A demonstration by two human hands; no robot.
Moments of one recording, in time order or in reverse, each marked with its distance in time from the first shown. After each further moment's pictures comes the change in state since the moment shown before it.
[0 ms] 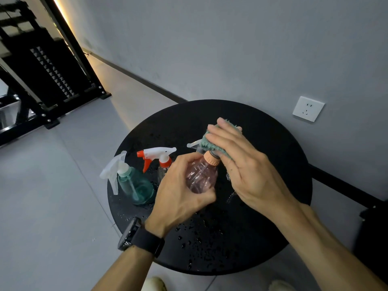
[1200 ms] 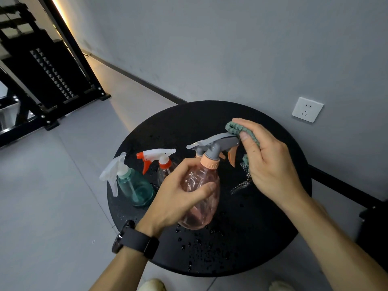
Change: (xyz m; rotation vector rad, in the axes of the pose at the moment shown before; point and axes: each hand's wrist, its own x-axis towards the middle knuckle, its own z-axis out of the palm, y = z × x) left_hand 0.000 0.003 -0.013 -0.303 -0.171 -0.093; right_hand 0.004 0.012 -0.016 0.159 0.193 0.320
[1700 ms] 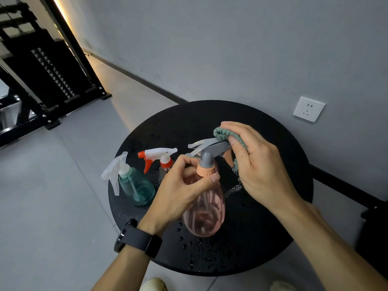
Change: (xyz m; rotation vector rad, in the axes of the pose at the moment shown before) left_hand 0.001 0.009 0.003 -0.170 0.037 -0.094; right_hand -0.005 -0.013 0.009 -0.033 -0.058 -0.071
